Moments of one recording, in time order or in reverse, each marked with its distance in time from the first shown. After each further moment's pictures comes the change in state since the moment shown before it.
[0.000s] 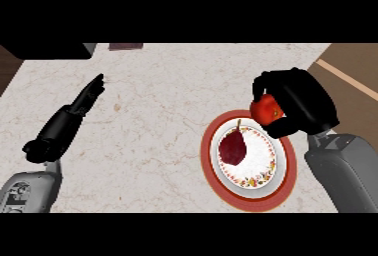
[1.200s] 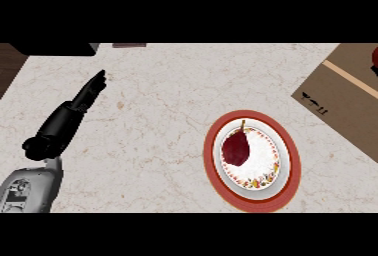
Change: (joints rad) left arm -0.025 -0.008 0.006 -0.014 -0.011 -0.020 0.017; right arm -0.245 -0.307 -0.510 0.601 -0.094 0.034 -0.041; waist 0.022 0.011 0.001
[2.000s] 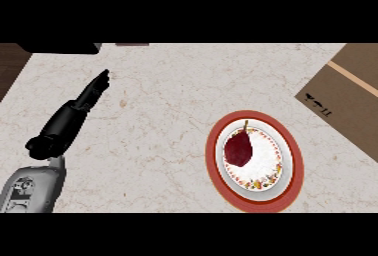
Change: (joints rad) left arm -0.011 -0.013 -0.001 0.013 -0.006 -0.010 -0.015; right arm -0.089 -0.174 0.067 0.540 0.079 0.216 -0.386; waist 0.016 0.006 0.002
